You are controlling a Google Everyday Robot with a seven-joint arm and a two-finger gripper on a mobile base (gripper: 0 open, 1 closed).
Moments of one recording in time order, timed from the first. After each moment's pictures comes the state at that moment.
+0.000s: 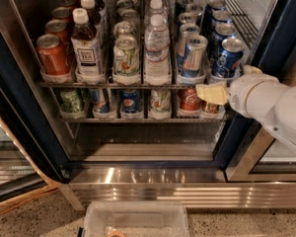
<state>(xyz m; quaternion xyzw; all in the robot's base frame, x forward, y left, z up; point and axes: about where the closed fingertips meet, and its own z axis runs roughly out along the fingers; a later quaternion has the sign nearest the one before) 0.574 -0.210 0.883 -0.17 0.80 -0.01 0.57</state>
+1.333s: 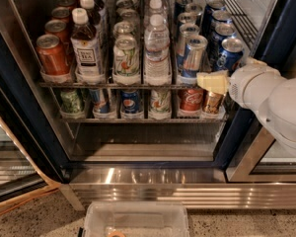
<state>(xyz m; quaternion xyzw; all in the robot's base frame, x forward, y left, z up) 0.593 -0.222 0.904 -0.12 0.79 -0.03 0.60</state>
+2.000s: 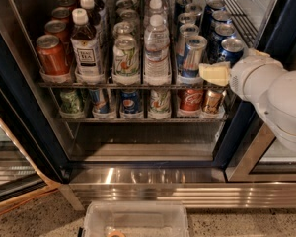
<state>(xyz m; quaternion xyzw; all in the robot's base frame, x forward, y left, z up) 0.600 -0.225 0.926 -0.11 0.78 -0.05 0.61</state>
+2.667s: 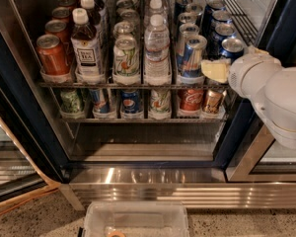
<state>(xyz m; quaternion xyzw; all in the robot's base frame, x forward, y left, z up) 0.608 -0.226 0.929 -0.10 0.78 -0.06 0.62</state>
